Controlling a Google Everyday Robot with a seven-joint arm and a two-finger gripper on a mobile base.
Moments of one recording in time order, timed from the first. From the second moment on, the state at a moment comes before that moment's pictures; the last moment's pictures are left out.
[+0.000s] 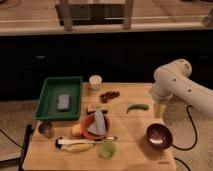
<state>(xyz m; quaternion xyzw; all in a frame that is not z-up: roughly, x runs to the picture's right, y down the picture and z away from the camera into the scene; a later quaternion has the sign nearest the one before) 0.257 0.082 0.730 -0.26 0.00 -0.01 0.97</state>
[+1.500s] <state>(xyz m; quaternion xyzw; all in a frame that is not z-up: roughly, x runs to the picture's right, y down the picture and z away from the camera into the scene) 0.258 0.085 0.804 -0.26 -0.03 0.03 0.96</state>
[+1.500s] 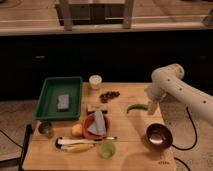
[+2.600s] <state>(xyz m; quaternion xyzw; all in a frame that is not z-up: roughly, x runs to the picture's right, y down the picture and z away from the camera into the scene) 0.255 0.114 0.855 -0.28 -0.05 0.05 0.96</state>
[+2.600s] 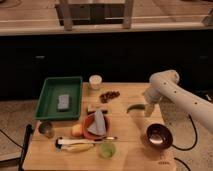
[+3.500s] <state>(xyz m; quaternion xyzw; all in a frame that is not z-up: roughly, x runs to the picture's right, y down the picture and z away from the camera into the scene) 0.249 0.133 0.875 -0.29 -0.06 0.04 0.96</state>
